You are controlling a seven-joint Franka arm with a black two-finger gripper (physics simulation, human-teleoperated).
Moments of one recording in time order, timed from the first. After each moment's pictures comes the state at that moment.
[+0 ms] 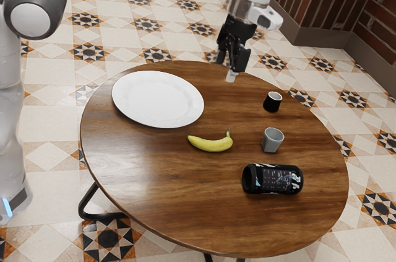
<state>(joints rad) -0.12 0.07 0.06 -1.38 -0.06 1.35 -0.04</state>
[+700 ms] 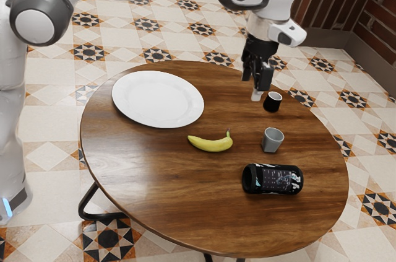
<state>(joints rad) -0.14 0.13 -0.03 -1.36 -0.05 1.57 -0.07</state>
